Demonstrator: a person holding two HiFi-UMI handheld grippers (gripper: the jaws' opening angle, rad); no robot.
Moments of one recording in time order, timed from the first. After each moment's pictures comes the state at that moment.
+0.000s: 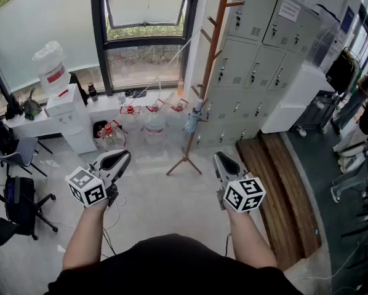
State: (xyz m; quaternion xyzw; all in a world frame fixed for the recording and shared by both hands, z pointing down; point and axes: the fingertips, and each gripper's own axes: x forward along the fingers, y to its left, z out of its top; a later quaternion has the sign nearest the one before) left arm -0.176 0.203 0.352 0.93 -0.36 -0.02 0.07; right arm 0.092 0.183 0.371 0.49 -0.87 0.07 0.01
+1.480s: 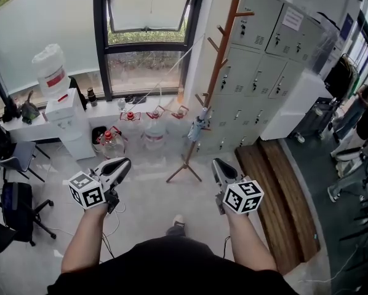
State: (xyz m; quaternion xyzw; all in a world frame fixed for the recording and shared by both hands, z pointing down) left arm -0.225 0.175 0.370 0.93 -0.33 -0.05 0.14; right arm 0.049 0.150 0.386 0.49 -0.87 0.10 0.02
